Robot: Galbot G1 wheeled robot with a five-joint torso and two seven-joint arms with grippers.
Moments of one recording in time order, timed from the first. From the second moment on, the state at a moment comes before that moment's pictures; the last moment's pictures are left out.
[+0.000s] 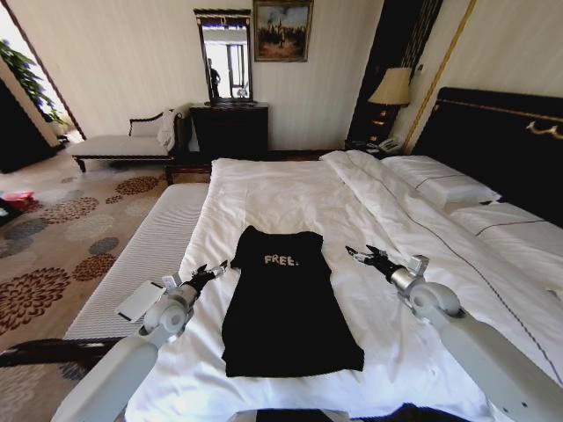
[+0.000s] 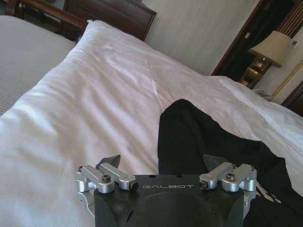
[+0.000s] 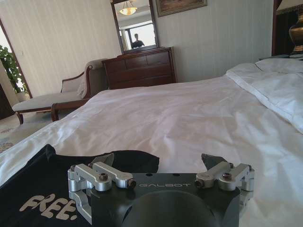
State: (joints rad) left arm 1.11 -0.89 -0.22 -1.75 -1.16 0.20 -0.17; right arm -1.18 0.68 0.47 1.72 1.02 -0.19 -0.10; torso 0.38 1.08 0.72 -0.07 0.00
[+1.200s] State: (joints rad) left arm 0.90 -1.08 -0.12 -1.44 -1.32 0.22 -0.03; right arm -1.22 0.63 0.49 1.77 1.06 -0.21 -0.08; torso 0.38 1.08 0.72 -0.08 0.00
